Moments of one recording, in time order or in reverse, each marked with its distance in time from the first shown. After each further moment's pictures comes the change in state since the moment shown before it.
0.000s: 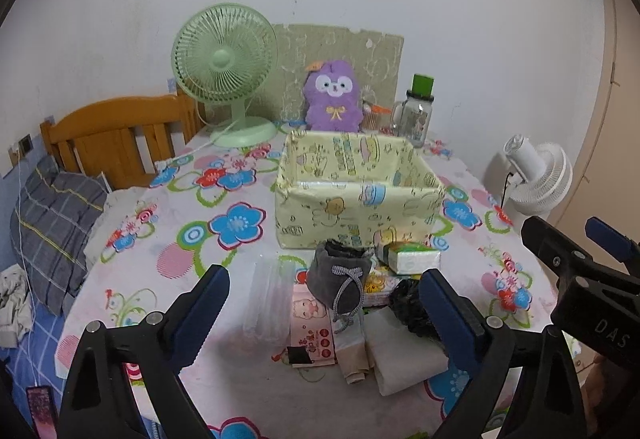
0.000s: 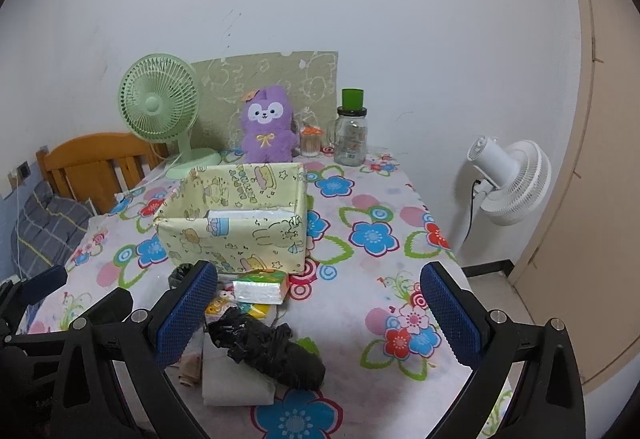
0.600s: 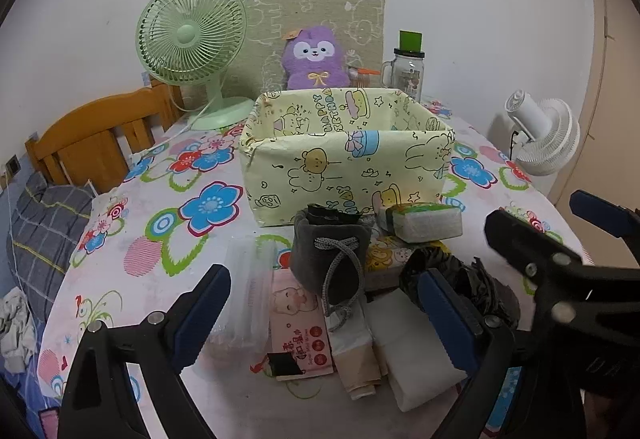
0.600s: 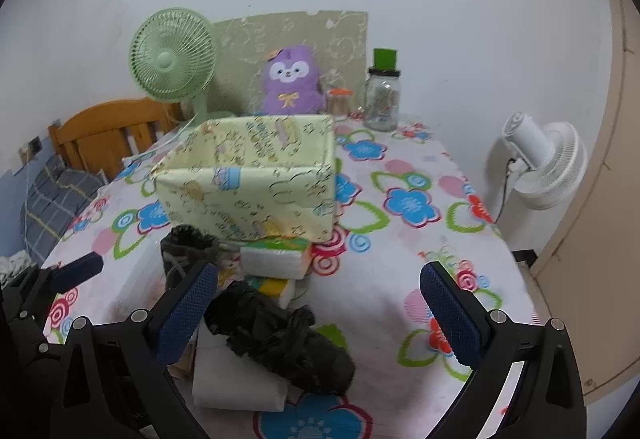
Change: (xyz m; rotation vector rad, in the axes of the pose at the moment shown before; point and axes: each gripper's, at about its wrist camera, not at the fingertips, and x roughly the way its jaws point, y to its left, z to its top) left arm 0.063 -0.017 -0.027 0.100 0.066 0.004; right arm 0.058 0.015 -0.032 -0.039 0.087 0.083
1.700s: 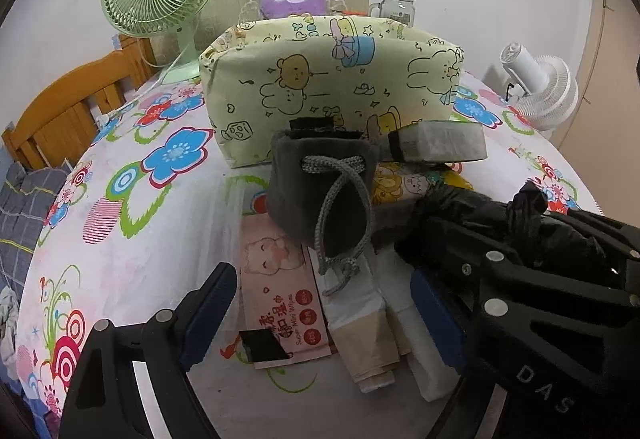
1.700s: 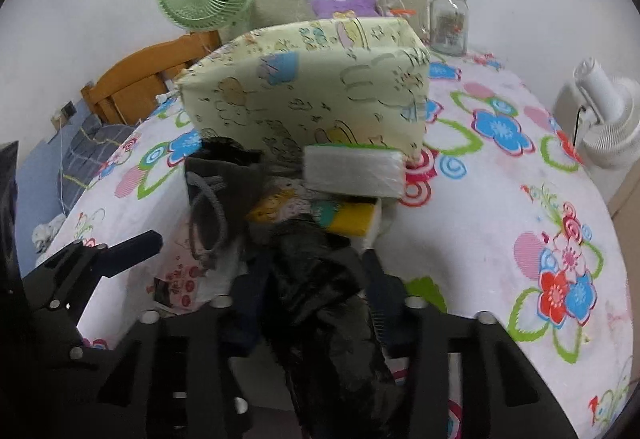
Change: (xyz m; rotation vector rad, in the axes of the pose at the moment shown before) left arm 0.048 0.000 -0.026 0.043 0.160 -0.050; right arm 0.060 0.030 -0.032 -0.016 0.206 0.195
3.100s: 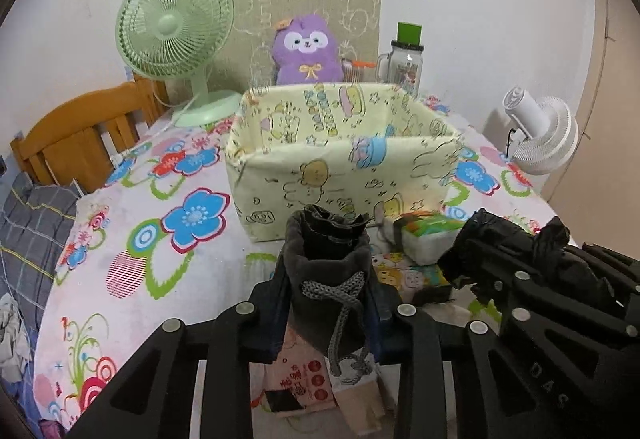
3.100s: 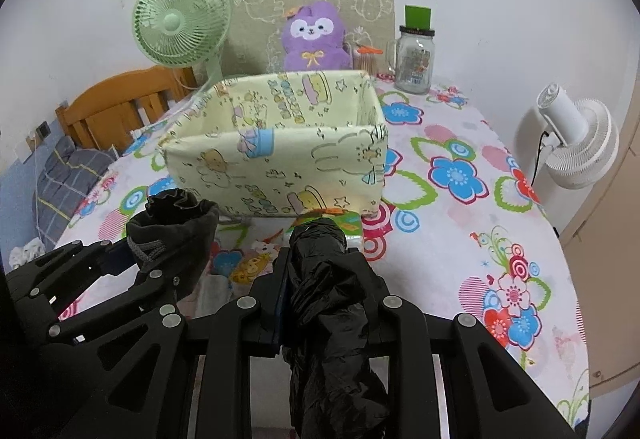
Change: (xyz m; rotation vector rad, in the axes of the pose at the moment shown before) left arm -0.024 0.007 0.042 -0.035 -0.115 0.003; right arm -0.032 -0.006 0.033 0.033 -0.078 -0.122
